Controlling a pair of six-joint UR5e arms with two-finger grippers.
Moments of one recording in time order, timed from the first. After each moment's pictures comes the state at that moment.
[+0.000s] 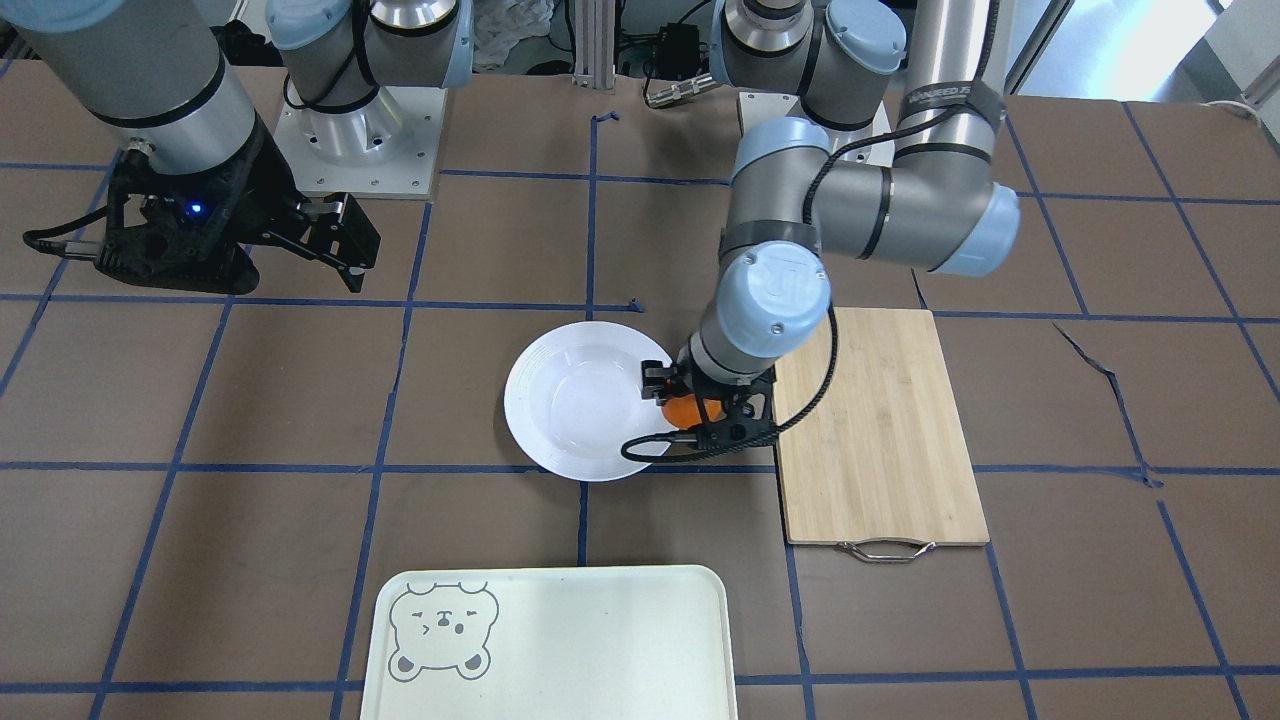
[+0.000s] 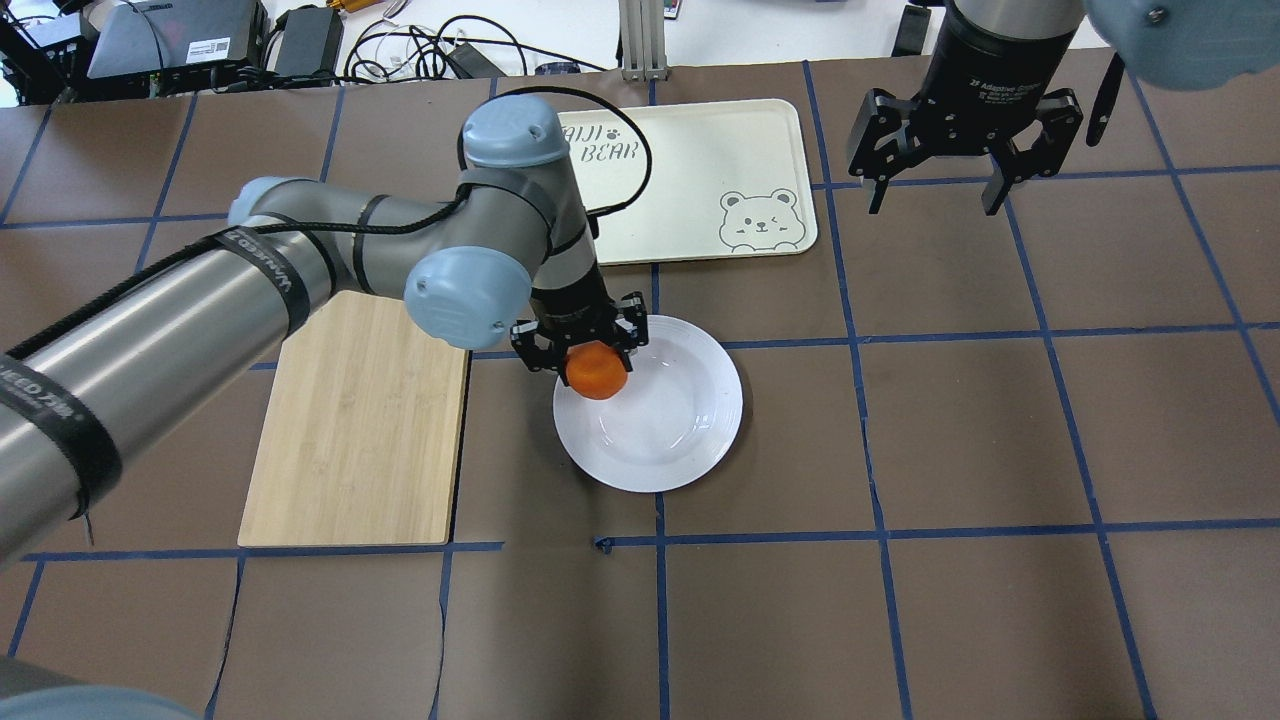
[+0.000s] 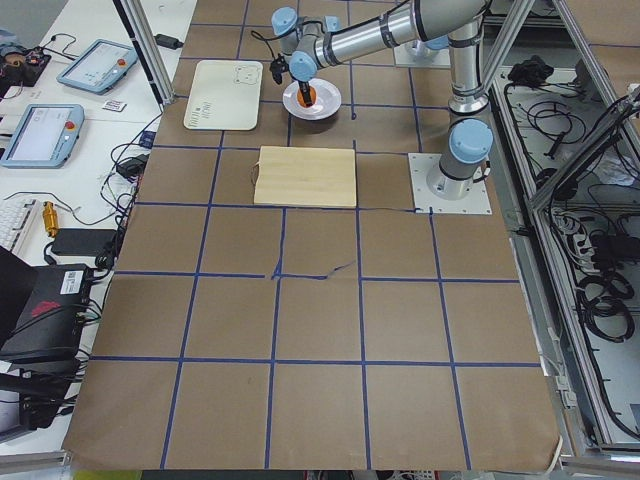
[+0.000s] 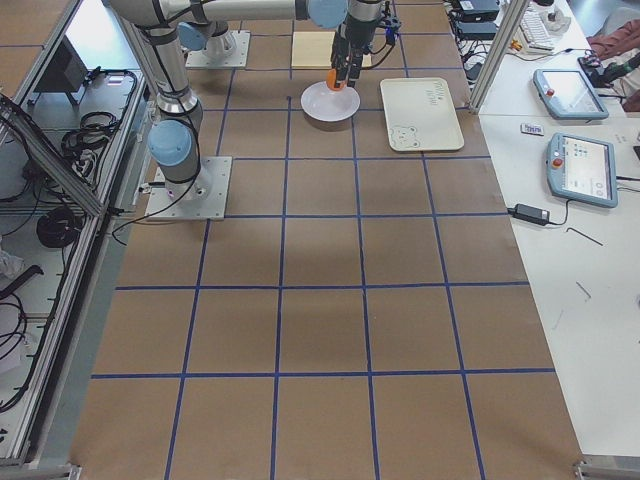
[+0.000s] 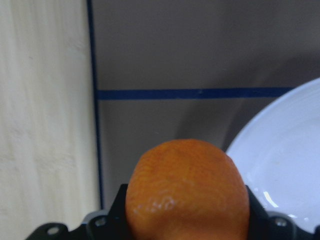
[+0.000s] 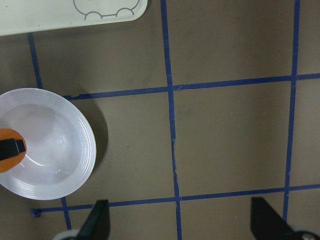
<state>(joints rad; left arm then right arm) -1.87 -1.99 -1.72 -1.20 1.41 -0.50 1.58 -1.46 1.43 -1.46 -1.58 0.09</state>
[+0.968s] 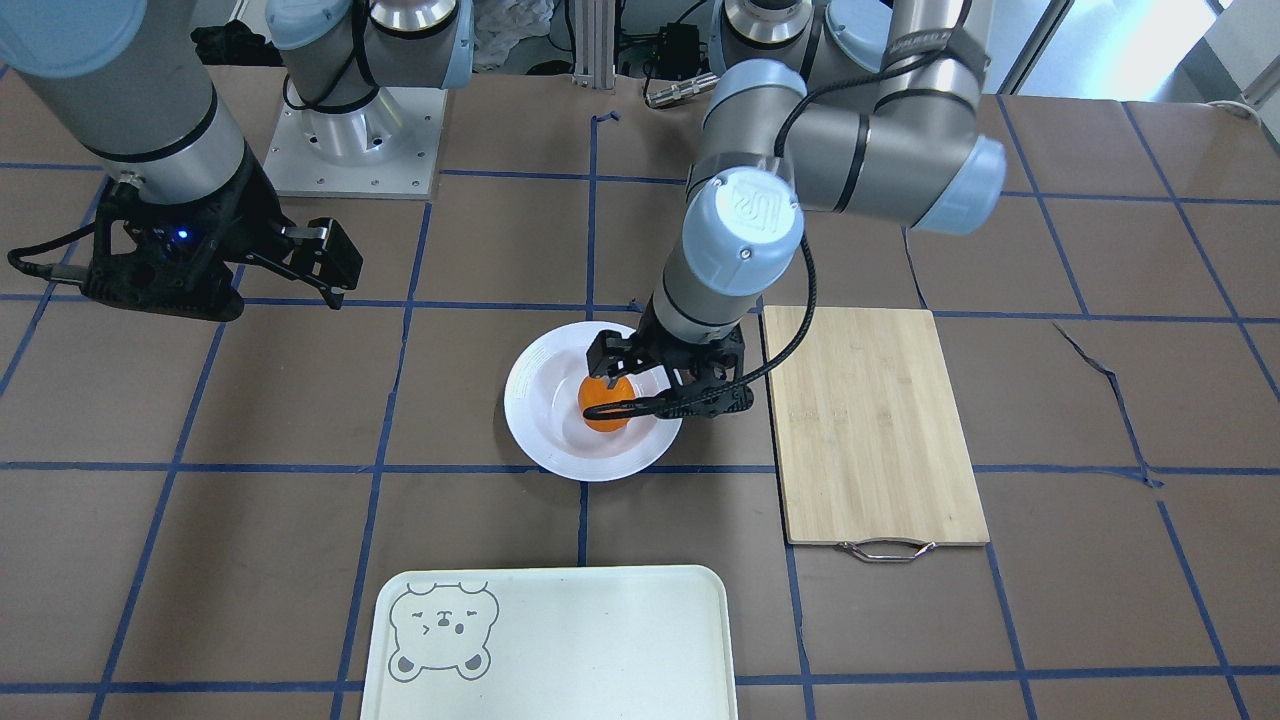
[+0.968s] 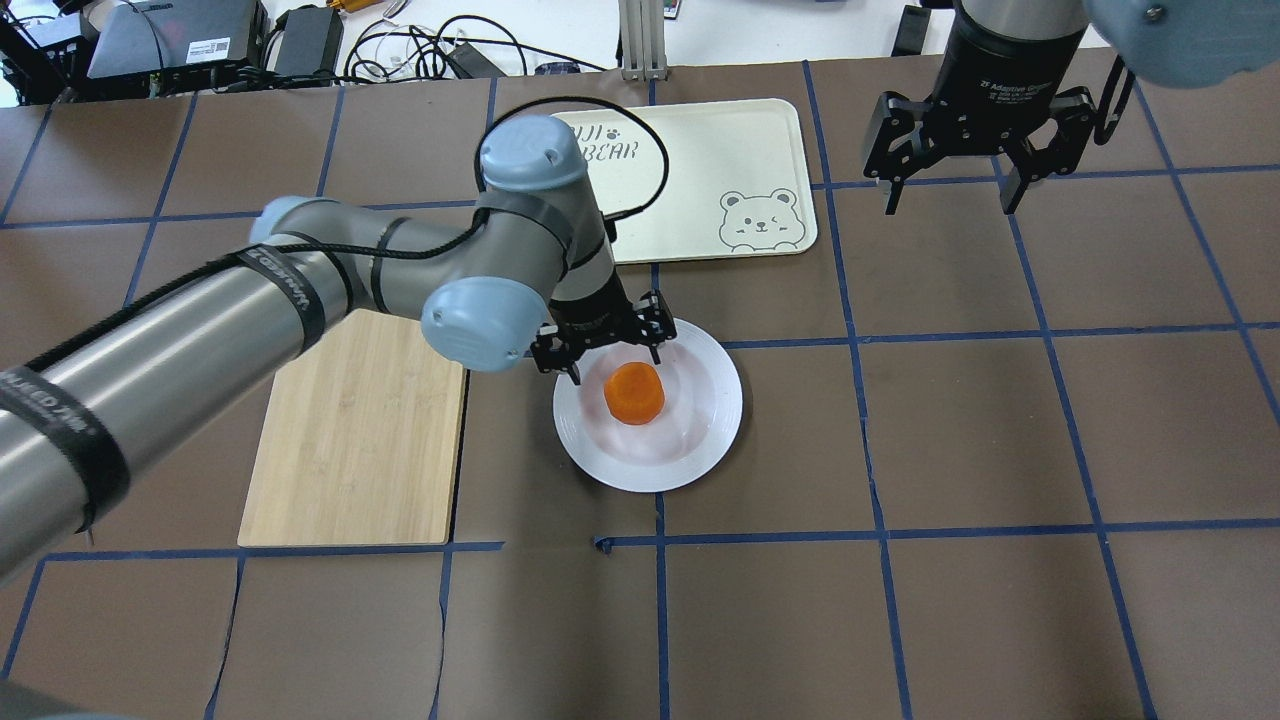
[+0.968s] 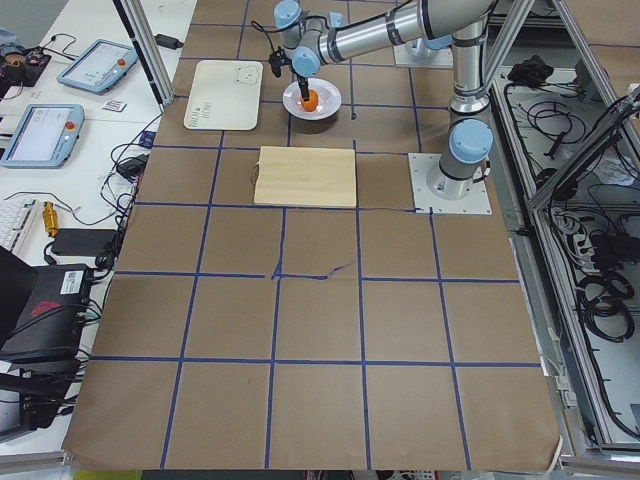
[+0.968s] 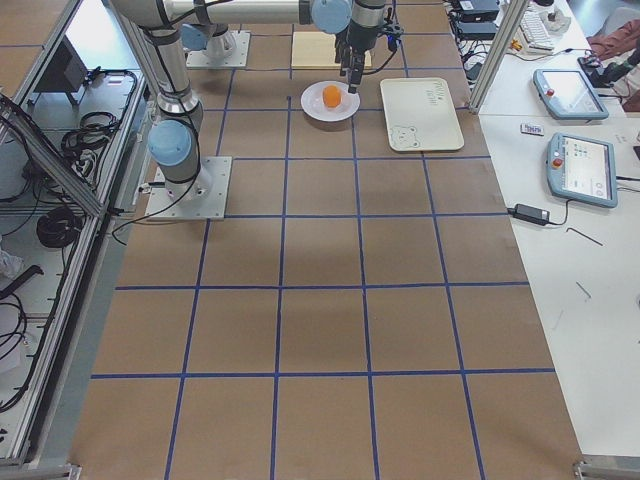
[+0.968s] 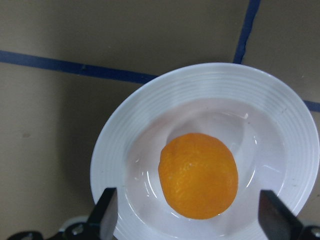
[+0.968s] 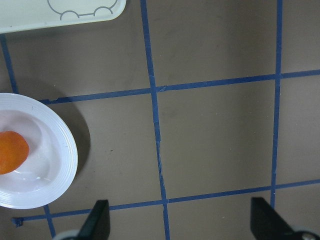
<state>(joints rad) -1.79 -1.86 -1.60 -1.40 1.41 -0.35 1.57 -1.43 1.44 -1.46 -1.62 0.10</state>
